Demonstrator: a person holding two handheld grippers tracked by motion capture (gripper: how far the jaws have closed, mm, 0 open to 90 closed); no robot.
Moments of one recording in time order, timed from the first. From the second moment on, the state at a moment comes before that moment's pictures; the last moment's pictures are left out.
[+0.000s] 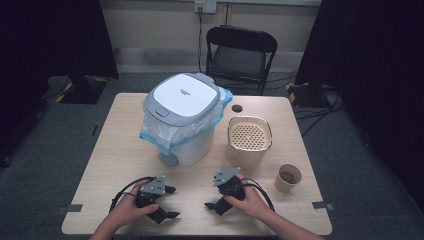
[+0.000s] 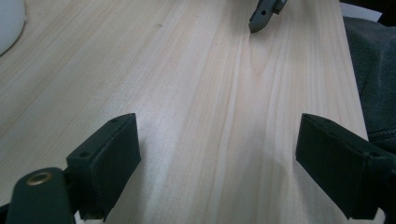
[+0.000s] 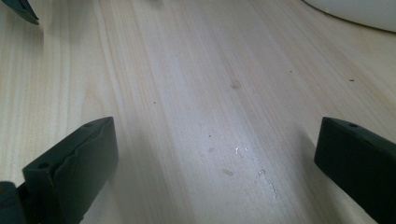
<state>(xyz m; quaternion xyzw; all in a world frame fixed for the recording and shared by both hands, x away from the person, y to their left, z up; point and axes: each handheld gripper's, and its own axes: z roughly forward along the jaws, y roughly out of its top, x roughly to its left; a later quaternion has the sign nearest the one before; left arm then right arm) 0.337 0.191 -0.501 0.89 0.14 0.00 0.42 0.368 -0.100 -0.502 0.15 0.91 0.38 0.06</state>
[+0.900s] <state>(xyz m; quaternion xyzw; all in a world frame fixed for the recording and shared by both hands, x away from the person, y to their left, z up) 0.339 0.201 -0.458 0.91 0.16 0.01 0.39 0.369 -0.099 -0.502 0.14 0.91 0.38 0.06</state>
